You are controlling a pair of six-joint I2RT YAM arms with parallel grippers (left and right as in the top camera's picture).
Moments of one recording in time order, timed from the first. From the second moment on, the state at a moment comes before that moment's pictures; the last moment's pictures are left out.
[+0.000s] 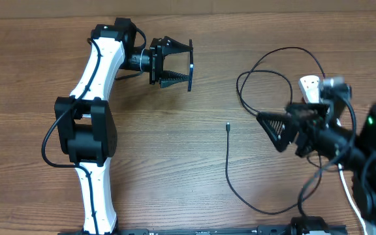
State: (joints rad) left arm -0.11 2.31 2.04 -1.34 1.52 -0.56; right arm 0.02 0.90 1.25 -0.91 -0.72 0.24
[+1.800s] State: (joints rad) left arm -0.11 2.31 2.04 -1.34 1.52 -0.60; right arm 0.25 1.49 1.74 -1.35 0.53 0.85
